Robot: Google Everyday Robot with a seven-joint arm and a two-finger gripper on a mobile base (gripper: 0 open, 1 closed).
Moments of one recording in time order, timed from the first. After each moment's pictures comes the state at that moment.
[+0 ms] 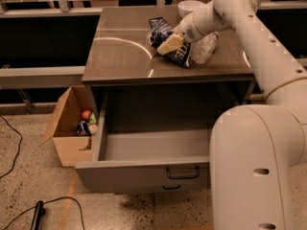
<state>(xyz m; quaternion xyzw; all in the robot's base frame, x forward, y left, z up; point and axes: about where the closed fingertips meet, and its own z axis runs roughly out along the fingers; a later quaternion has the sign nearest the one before) 0.824 -0.066 0.867 -0.50 0.75 0.16 0.41</state>
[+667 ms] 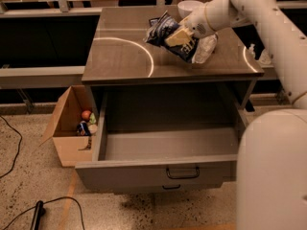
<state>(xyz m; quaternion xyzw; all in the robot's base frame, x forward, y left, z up) 0.789 -0.077 0.906 -0.51 0.73 0.16 0.43</state>
